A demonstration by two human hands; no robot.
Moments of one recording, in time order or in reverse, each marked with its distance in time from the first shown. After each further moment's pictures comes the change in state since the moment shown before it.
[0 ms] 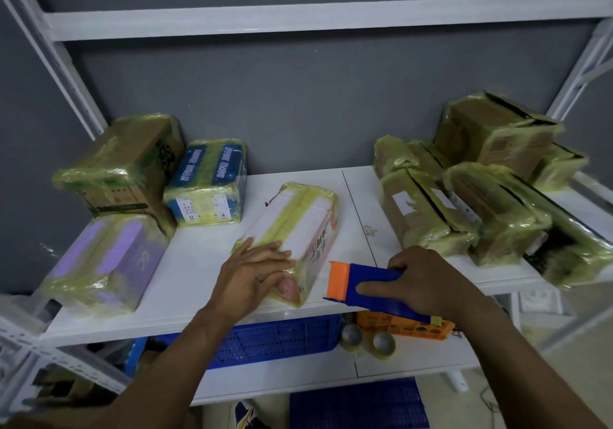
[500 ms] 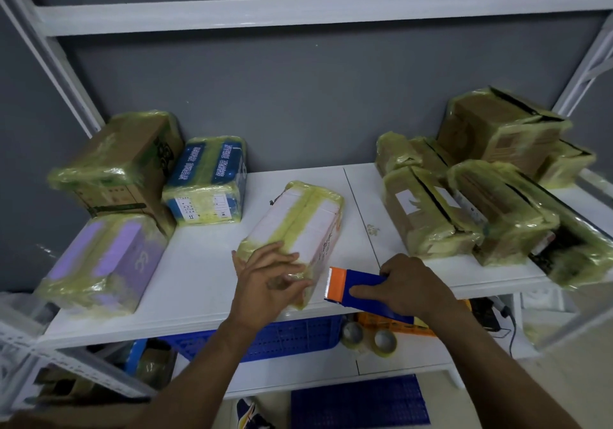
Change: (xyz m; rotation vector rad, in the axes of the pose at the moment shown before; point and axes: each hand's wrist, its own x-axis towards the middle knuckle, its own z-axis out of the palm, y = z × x) left_hand 0.002 0.031 0.026 -0.173 0.164 -0.201; right_hand 0.039 0.023 0.041 -0.129 0.026 0.105
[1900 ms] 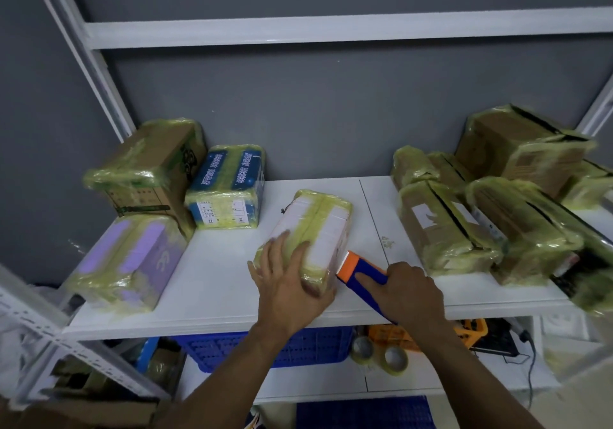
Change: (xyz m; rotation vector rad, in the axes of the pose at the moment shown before) left_hand 0.004 0.022 0.017 0.448 0.025 -0.225; right_hand 0.012 -0.015 0.034 -0.102 0.291 0.074
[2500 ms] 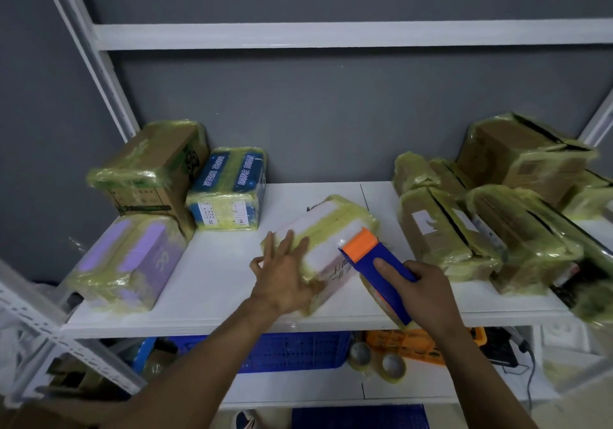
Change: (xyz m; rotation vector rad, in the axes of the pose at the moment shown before) left_hand 0.038 -0.006 -0.016 0.079 -0.518 -0.082; right_hand -0.001 0.019 -0.024 0.678 0.030 -0.083
